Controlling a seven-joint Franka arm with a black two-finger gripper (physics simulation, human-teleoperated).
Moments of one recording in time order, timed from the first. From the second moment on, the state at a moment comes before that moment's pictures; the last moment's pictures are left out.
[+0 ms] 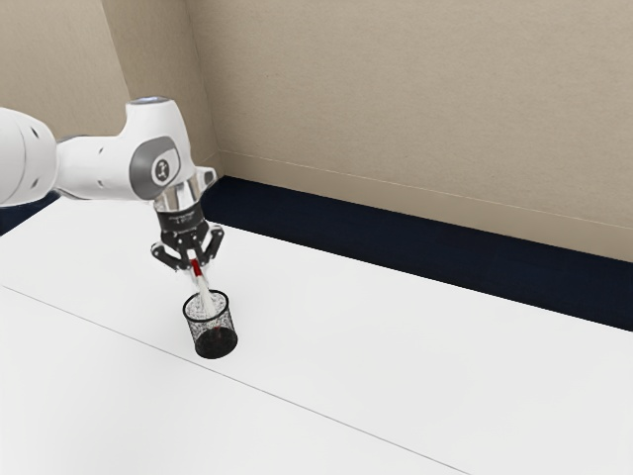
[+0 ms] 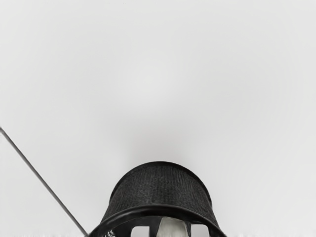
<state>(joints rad) -0.23 0.25 0.38 -1.93 -0.15 2.07 -0.70</state>
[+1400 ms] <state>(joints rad) -0.14 0.65 0.70 -1.52 -0.45 1.25 -0.55</state>
